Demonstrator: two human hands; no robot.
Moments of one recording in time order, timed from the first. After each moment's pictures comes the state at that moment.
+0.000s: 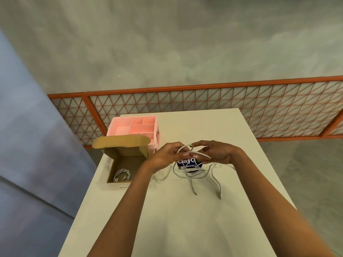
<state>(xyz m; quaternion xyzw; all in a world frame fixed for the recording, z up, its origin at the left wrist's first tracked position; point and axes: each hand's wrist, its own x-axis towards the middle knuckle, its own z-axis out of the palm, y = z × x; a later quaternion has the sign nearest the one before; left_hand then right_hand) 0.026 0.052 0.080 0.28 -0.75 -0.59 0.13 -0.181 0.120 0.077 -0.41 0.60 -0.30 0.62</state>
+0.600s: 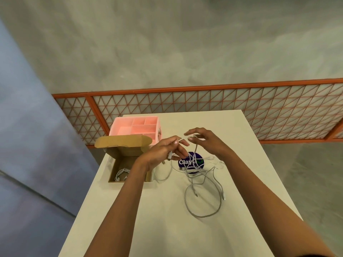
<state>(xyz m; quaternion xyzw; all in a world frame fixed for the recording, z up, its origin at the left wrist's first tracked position) 0.034 0.052 0.103 0.29 -0.69 -0.64 0.14 -0.162 0.104 0.081 -0.55 0.61 -0.43 0.38</state>
